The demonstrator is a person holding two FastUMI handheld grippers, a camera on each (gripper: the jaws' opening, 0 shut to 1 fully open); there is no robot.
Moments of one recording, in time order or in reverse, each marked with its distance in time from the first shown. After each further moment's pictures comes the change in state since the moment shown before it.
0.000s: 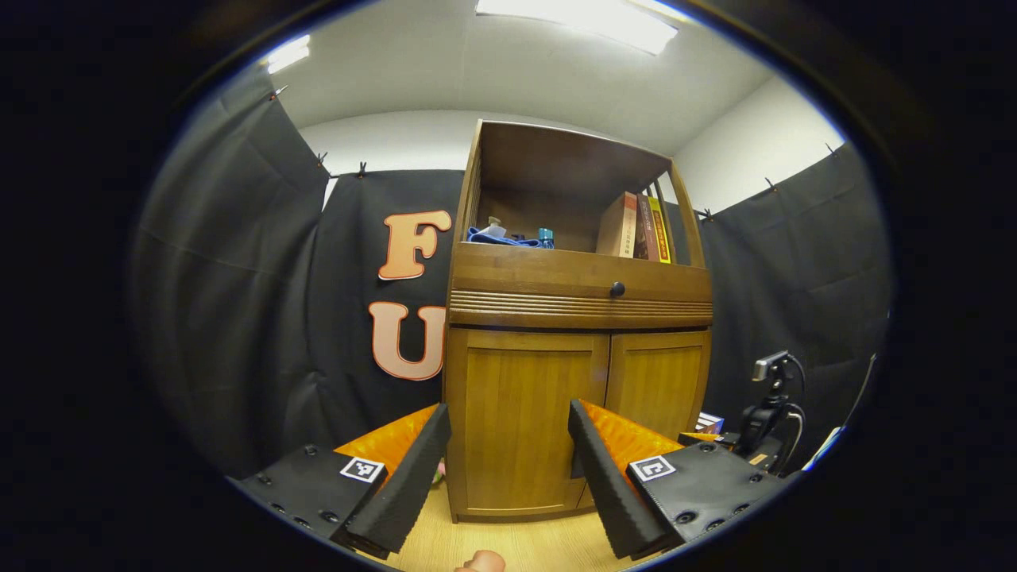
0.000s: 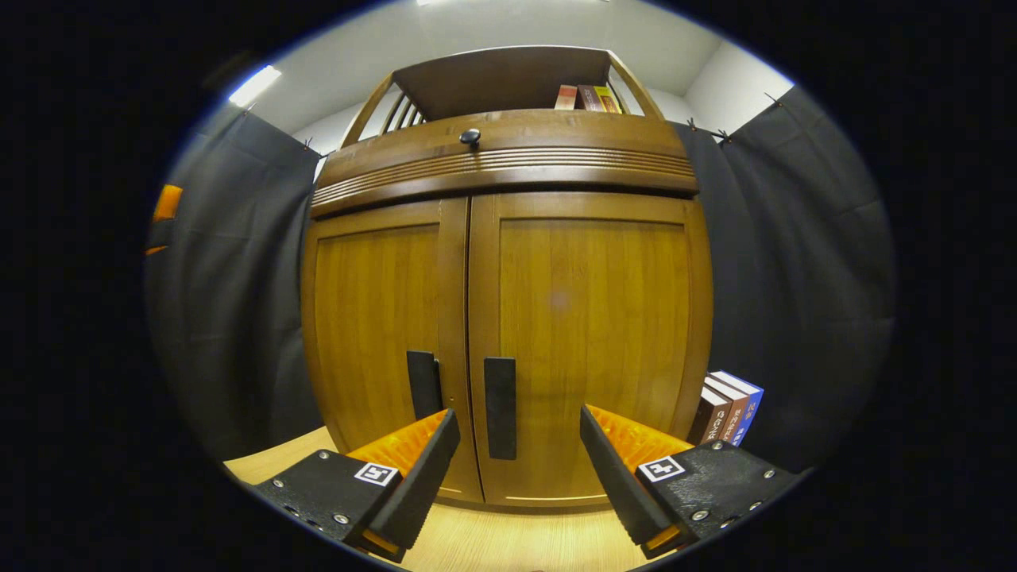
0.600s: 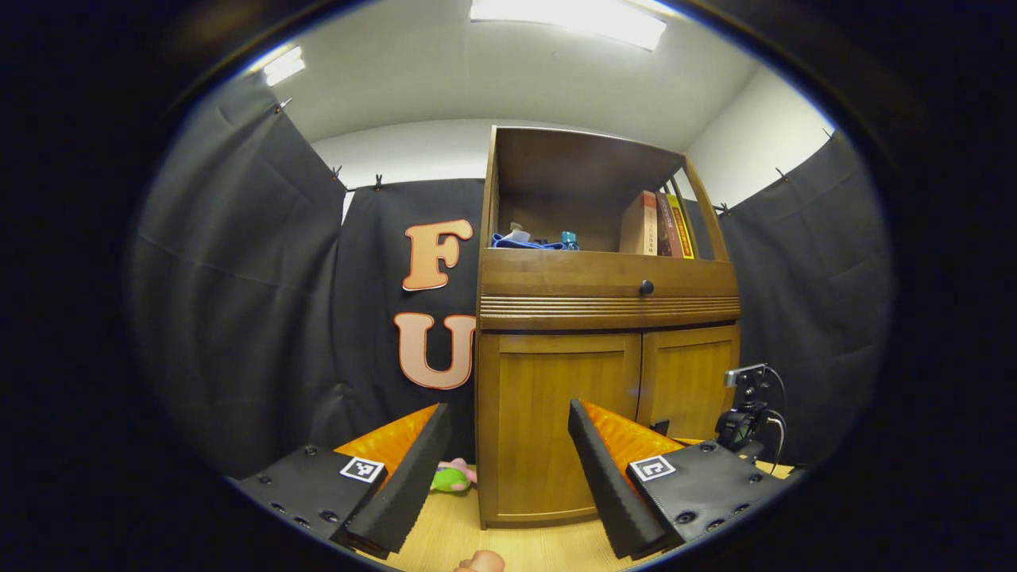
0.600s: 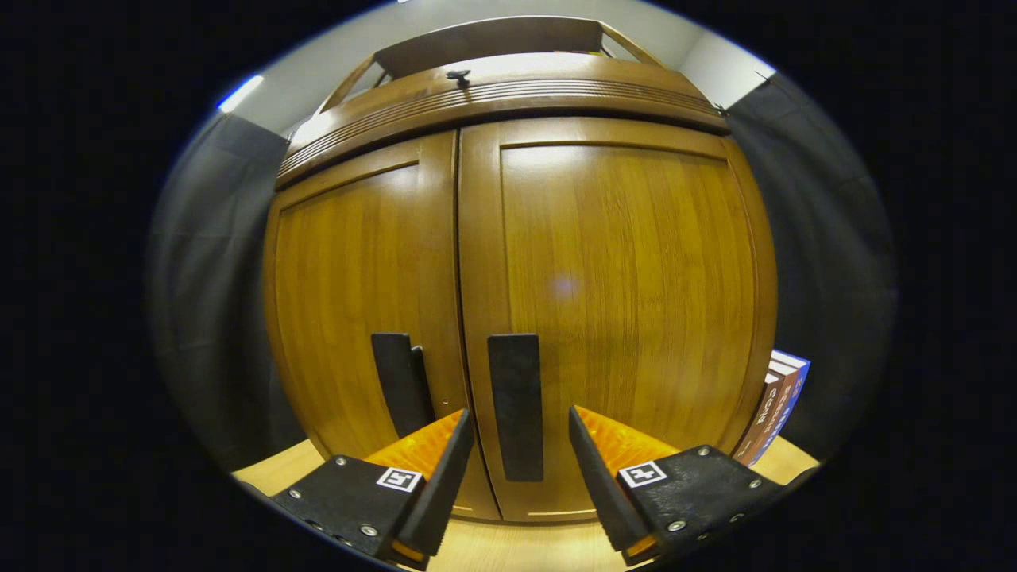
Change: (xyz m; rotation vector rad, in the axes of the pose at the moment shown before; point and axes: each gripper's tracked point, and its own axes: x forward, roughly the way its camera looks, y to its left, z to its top) left arm 0.000 0.022 -0.003 0.051 -0.023 0.069; right arm 0.068 0.014 -0.039 0.088 0.060 0.004
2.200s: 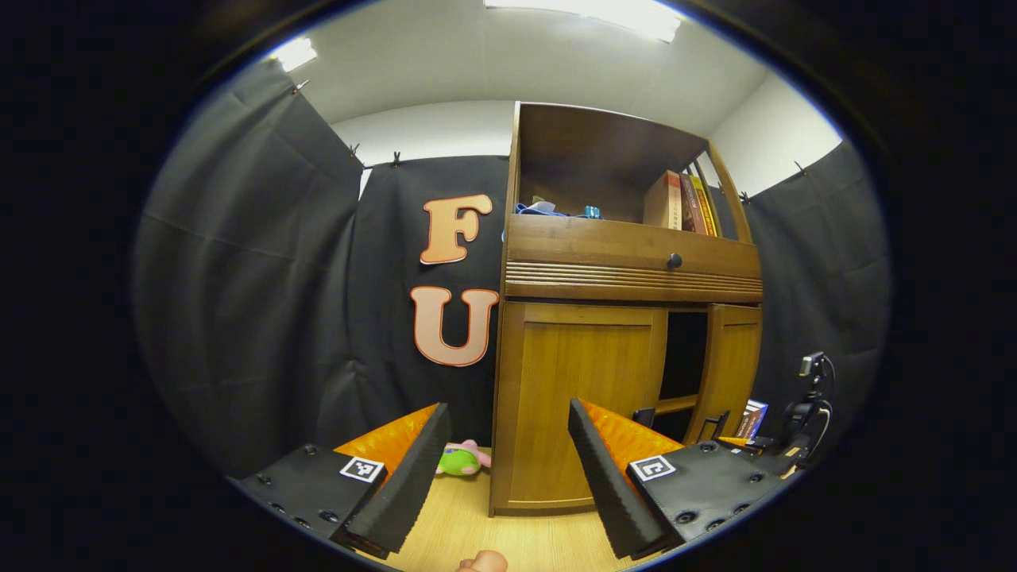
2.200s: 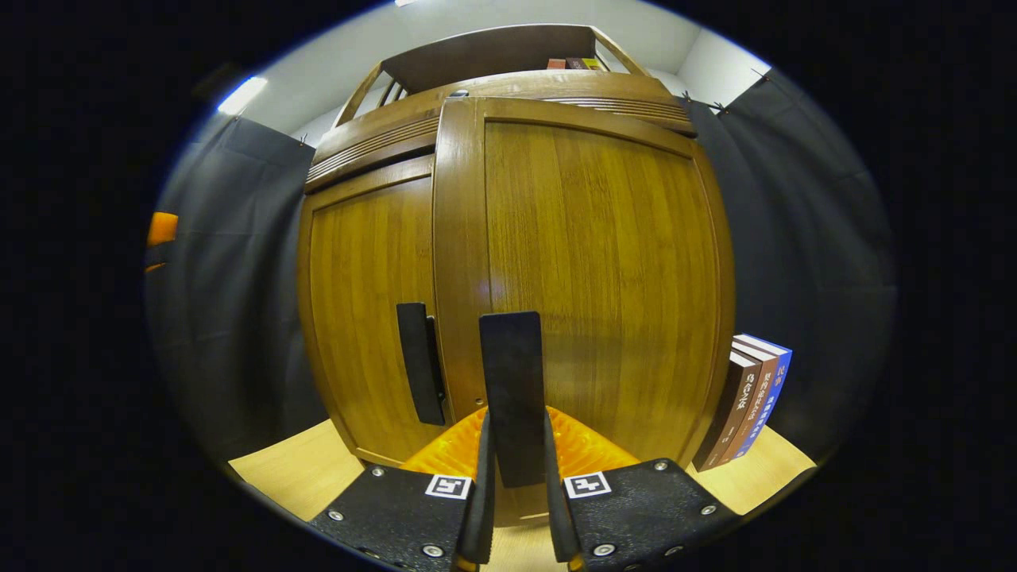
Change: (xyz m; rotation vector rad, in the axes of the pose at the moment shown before) left arm 0.010 0.025 -0.034 -0.034 0.074 0.068; right arm -0.077 -0.017 -0.015 -0.036 0.002 0.061
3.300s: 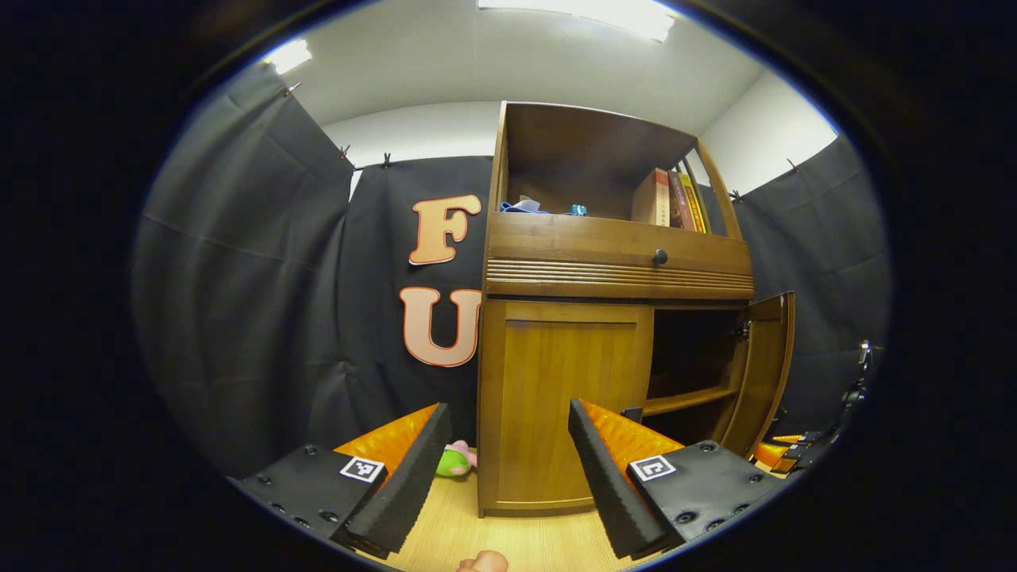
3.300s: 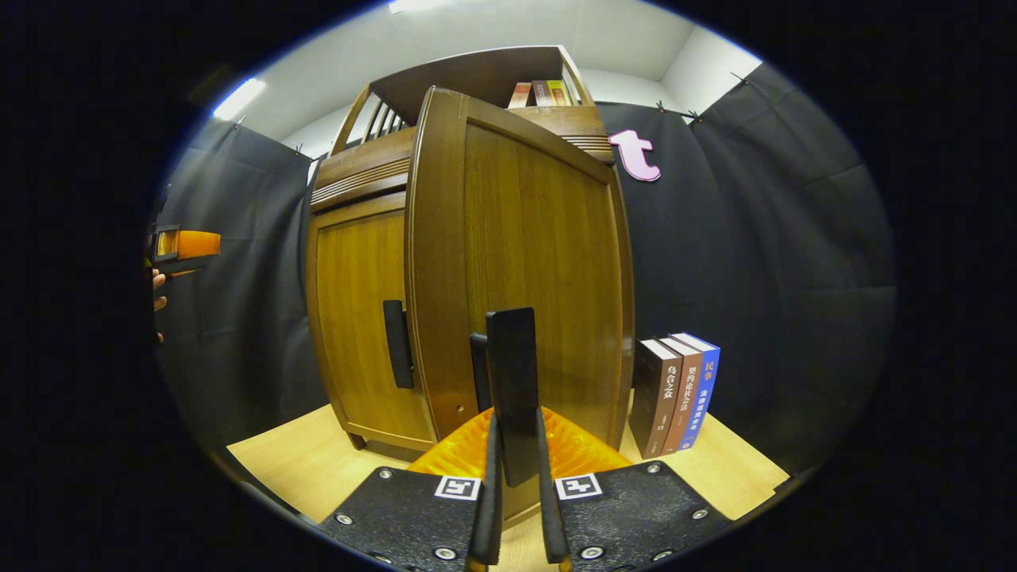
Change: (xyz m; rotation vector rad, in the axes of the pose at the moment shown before) left arm 0.002 -0.026 -0.001 0.017 -0.018 -0.029; right arm -0.105 -0.075 0.005 -0.010 -0.021 -0.075
